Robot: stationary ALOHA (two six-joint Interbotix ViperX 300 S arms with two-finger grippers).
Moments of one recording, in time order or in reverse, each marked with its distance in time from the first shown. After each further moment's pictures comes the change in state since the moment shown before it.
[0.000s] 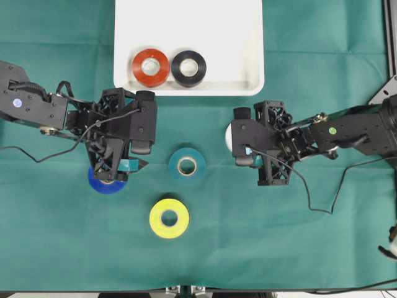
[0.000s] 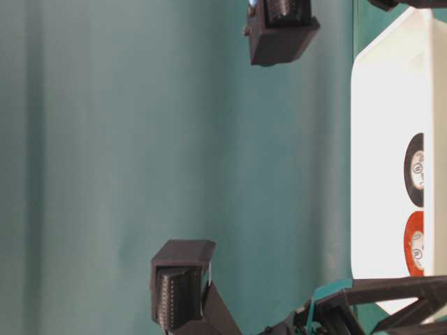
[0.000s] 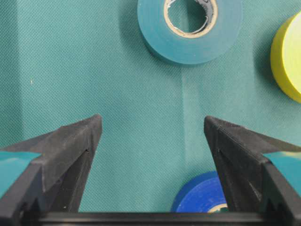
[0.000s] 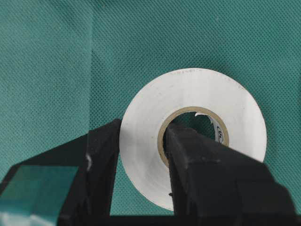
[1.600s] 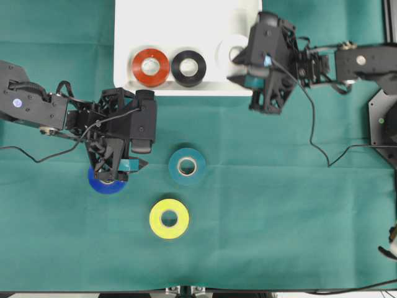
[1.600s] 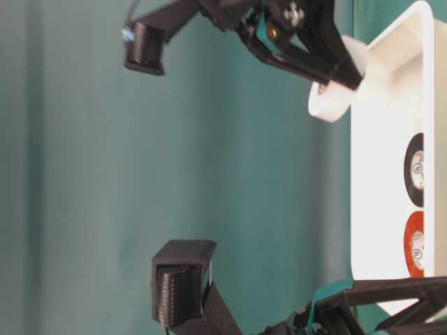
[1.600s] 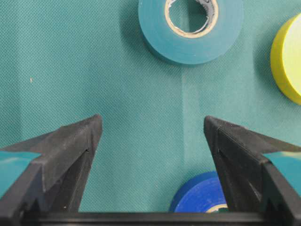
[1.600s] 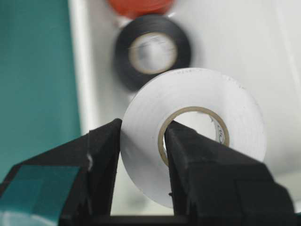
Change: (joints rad) left arm 0.000 0.000 0.000 0.002 0.002 -0.015; right arm -0.393 -0.187 -0.011 -0.187 -0.109 -0.015
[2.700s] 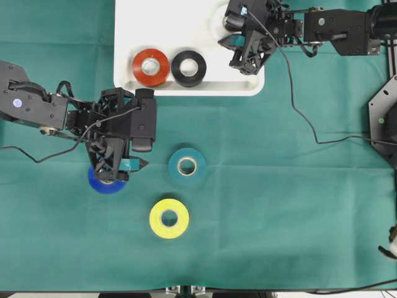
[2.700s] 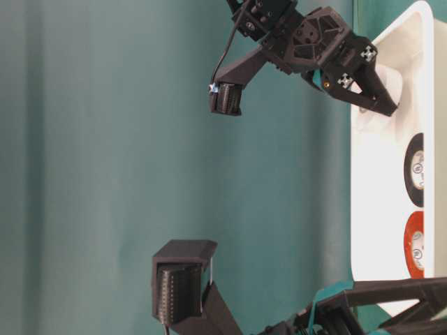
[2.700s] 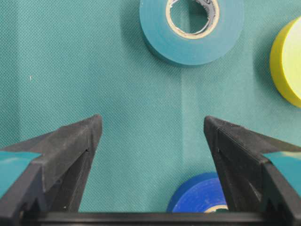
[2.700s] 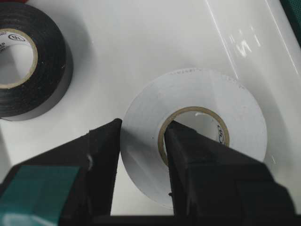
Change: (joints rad) left arm 0.000 0.000 -0.002 -0.002 0.000 -0.020; right arm -0.222 0.255 -0.080 -0.009 -0.152 -0.012
